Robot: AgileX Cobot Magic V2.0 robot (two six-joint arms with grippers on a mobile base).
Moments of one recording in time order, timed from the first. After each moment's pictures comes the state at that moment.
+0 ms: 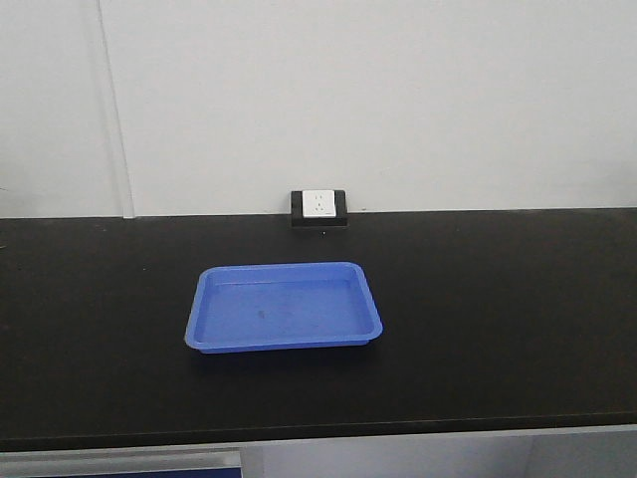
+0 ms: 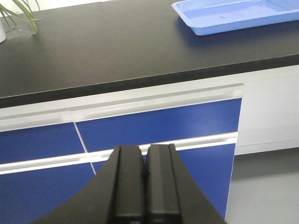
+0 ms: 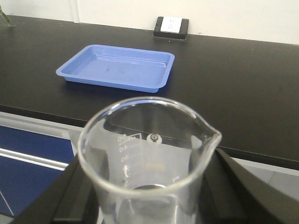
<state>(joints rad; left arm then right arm) -0.01 -0.02 0.03 0.06 0.37 0.02 0.43 0.49 -0.43 -0.39 0.32 0.42</state>
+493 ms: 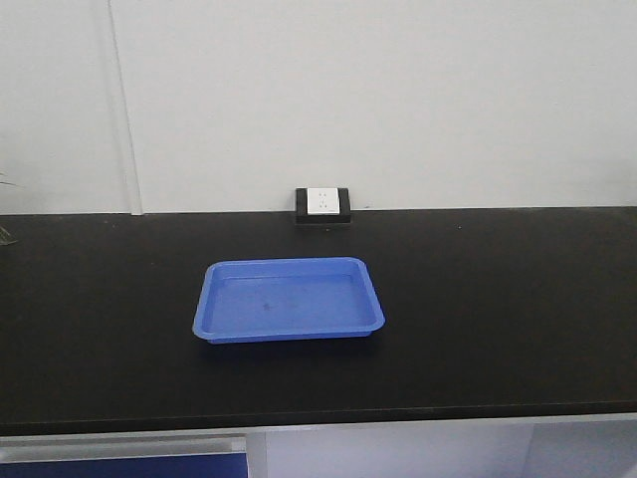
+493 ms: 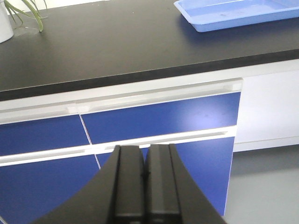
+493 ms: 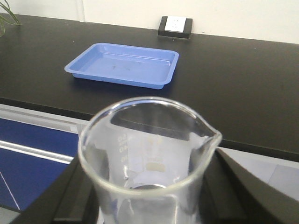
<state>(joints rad) -0.01 -0.02 0.03 0.06 0.37 0.02 0.43 0.49 -0.43 -0.39 0.32 0.42</state>
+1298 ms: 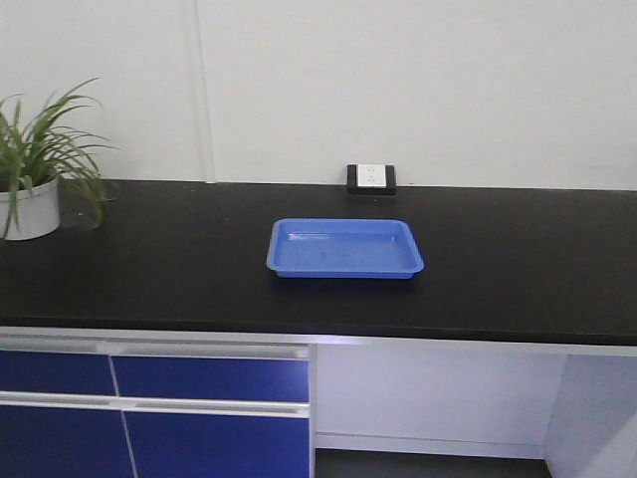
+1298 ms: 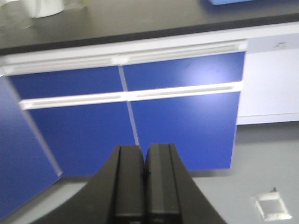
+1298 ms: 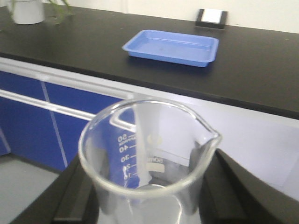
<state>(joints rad) -0.01 -0.02 0.03 0.06 0.37 0.02 0.43 0.49 -0.43 -0.39 0.32 0.42</state>
